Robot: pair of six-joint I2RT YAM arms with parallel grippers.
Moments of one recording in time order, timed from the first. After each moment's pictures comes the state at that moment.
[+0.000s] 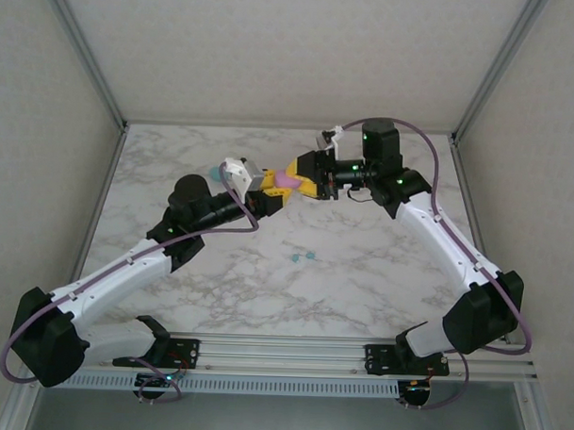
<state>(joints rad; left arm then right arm) -0.66 1.16 0.84 0.38 0.44 -0.06 0.48 1.45 1.36 -0.31 -1.07 1.03</state>
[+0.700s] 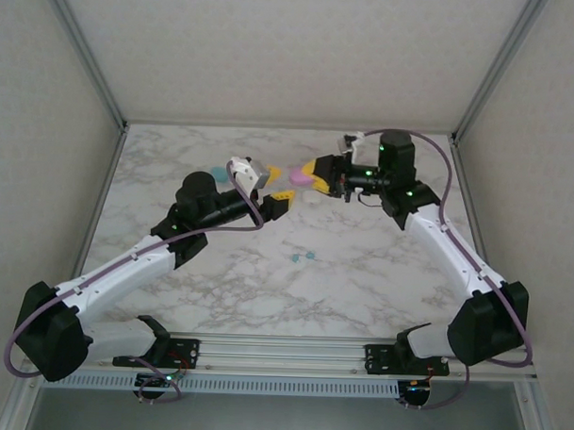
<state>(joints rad) -0.67 1.19 0.86 0.30 0.36 -0.02 0.35 1.36 1.14 -0.11 -0.95 1.13</state>
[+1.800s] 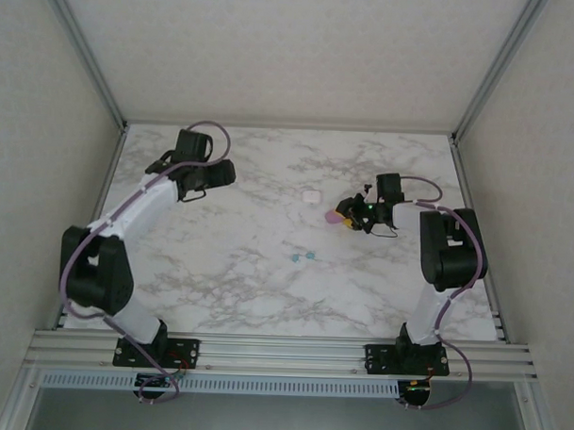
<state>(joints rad) -0.27 1.64 1.30 -0.54 -0.01 -0.43 0.17 1.86 0.98 -0.09 -0.64 0.76</state>
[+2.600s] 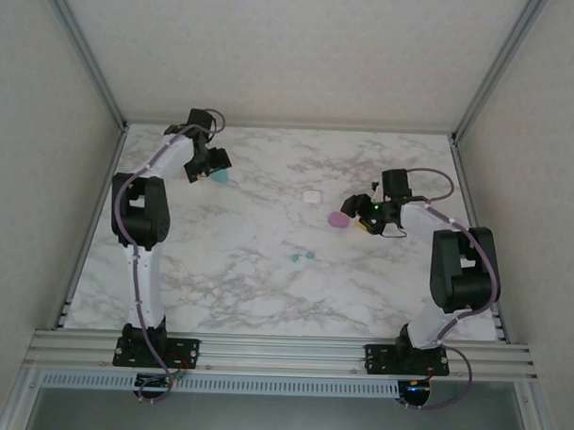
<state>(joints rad) -0.16 2.24 1.91 -0.88 0.02 -0.58 0.17 1.67 0.99 -0.35 -0.45 0.60</state>
